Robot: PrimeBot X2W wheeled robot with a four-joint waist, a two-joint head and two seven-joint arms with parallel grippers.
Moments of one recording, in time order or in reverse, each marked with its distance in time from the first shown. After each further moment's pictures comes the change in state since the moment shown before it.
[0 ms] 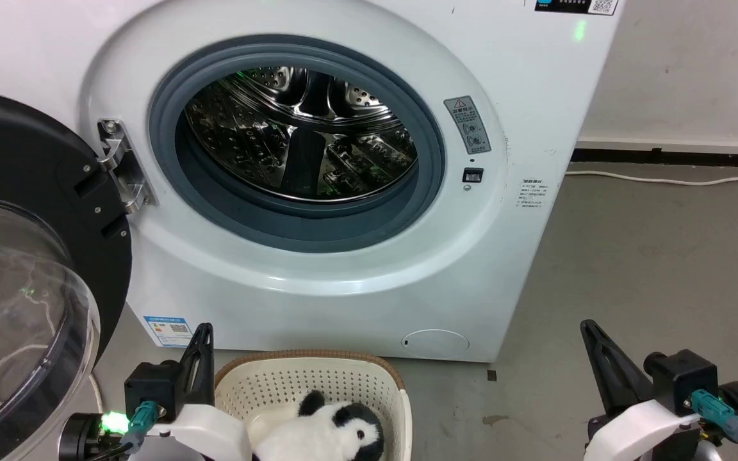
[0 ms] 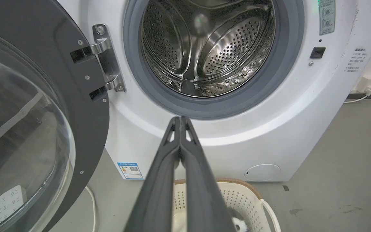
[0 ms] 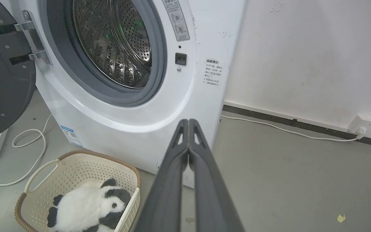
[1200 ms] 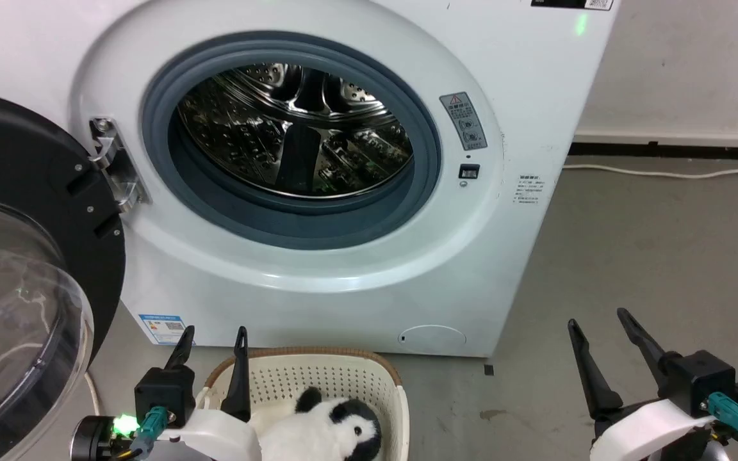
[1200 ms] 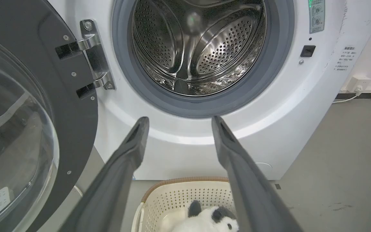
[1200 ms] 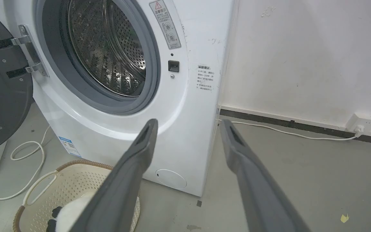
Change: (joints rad) left arm 0.001 0.000 -0.030 0.023 -0.021 0.014 -0.036; right arm 0.001 0.000 -0.015 -0.007 0.031 0.000 -0.036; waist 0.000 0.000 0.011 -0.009
